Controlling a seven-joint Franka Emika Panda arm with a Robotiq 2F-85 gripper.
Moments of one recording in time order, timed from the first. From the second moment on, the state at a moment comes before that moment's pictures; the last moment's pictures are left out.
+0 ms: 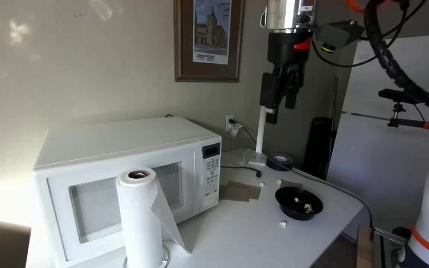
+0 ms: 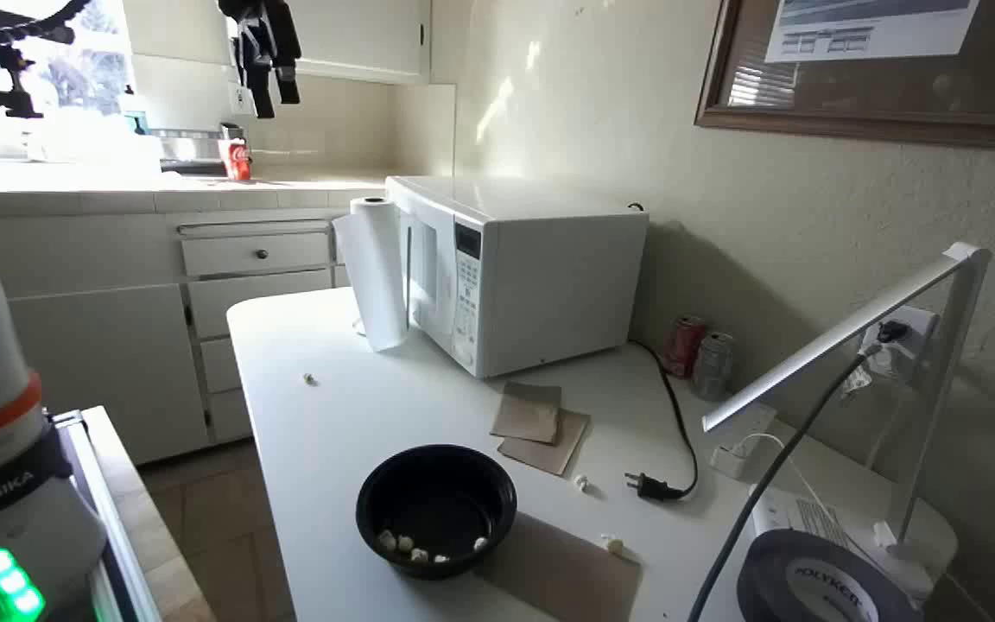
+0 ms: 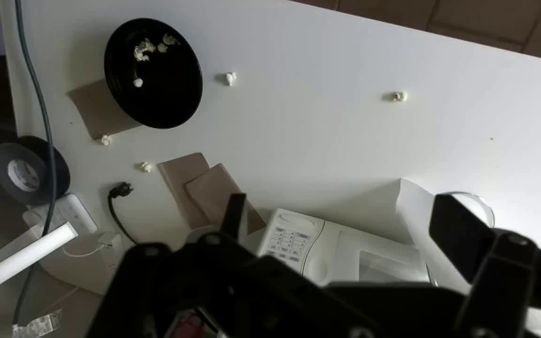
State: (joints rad) arm 0.04 -0.66 0.37 -2.30 -0.05 1.67 0.39
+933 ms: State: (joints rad) arm 0.05 -0.53 0.37 -2.32 -0.02 1.97 0.47
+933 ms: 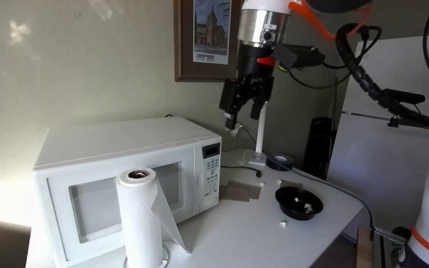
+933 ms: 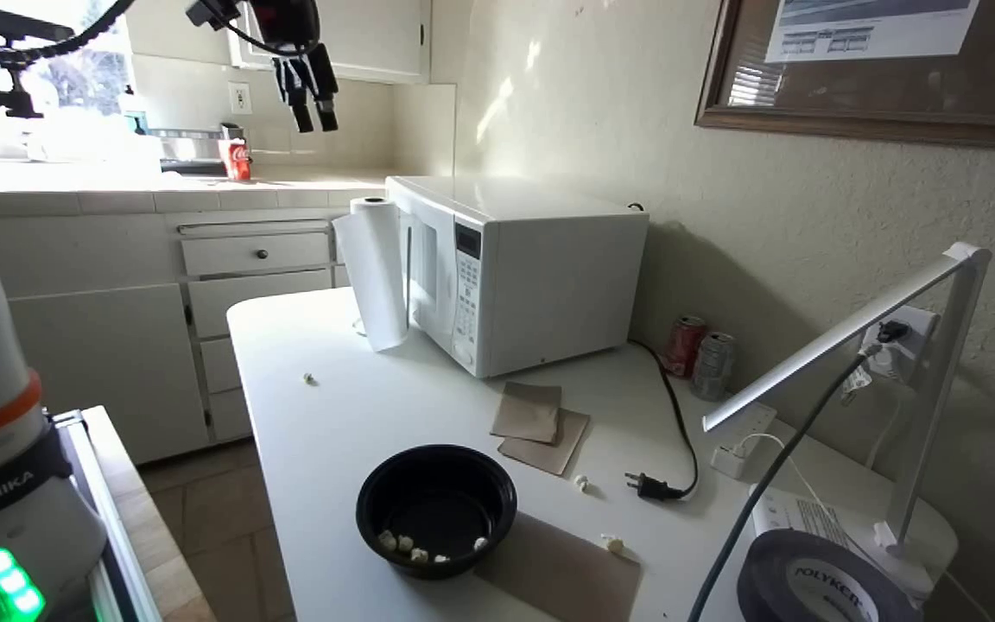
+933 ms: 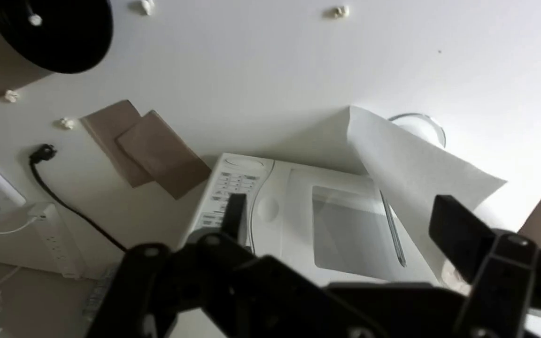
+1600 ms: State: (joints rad) arm 0.08 -0.22 0.36 -2.23 -0.02 2.14 0.61
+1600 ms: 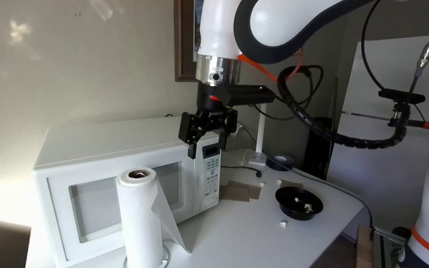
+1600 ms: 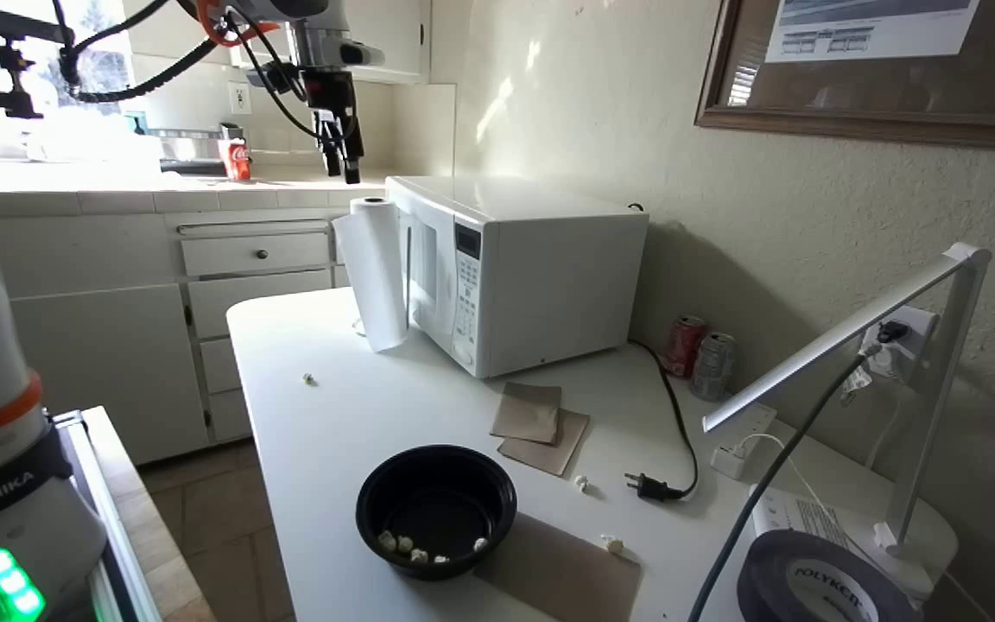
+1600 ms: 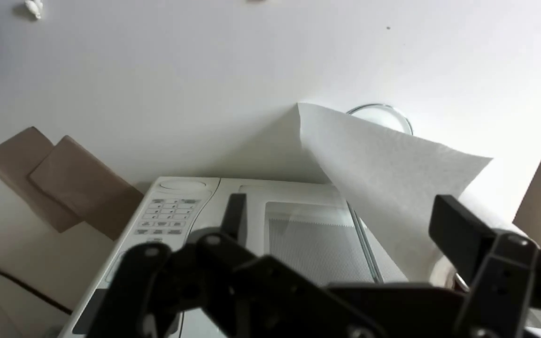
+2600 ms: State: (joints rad) arm 0.13 -0.10 0.34 -2.21 0.00 2.39 0.69
